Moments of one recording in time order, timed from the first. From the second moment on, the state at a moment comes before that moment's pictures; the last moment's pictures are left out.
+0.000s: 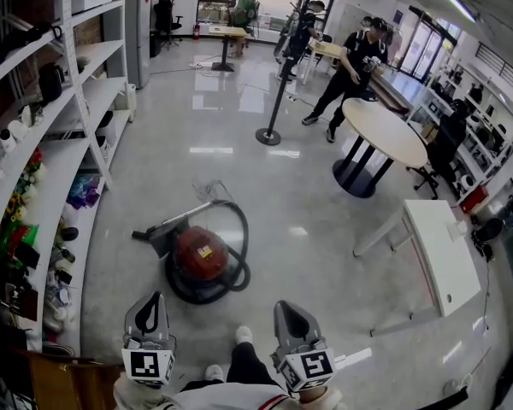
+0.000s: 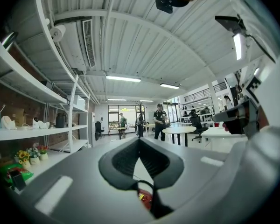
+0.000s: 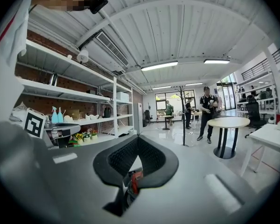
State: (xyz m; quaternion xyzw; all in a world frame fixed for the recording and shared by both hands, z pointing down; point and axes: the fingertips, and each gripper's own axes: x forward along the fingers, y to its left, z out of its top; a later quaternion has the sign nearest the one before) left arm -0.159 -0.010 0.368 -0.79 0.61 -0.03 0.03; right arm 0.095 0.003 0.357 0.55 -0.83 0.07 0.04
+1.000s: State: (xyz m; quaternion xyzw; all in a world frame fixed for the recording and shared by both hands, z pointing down) left arm -0.131 -0.115 0.369 -0.74 0.67 -0.07 0.02; right arm 0.112 -0.149 0.376 0.46 -0.88 0.11 0.04
